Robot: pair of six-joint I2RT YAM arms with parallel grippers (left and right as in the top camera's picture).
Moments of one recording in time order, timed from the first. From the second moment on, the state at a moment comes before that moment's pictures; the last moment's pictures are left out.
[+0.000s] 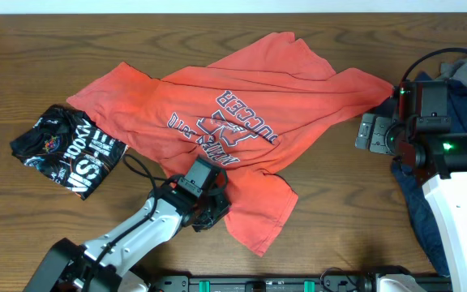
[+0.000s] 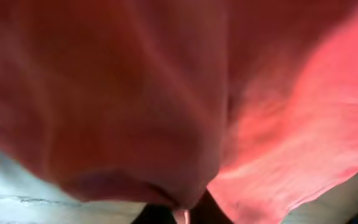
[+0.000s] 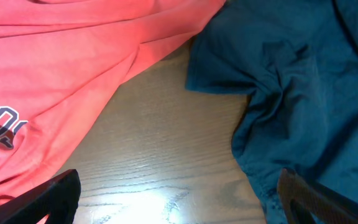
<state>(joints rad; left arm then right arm) -0.59 1.39 0.51 -0.35 0.30 -1.23 0.05 1.24 1.16 -0.96 0.15 0.22</state>
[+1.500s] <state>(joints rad) 0.34 0.97 0.52 -1.00 0.30 -0.58 0.02 1.91 1.16 -0.67 0.06 0.57</state>
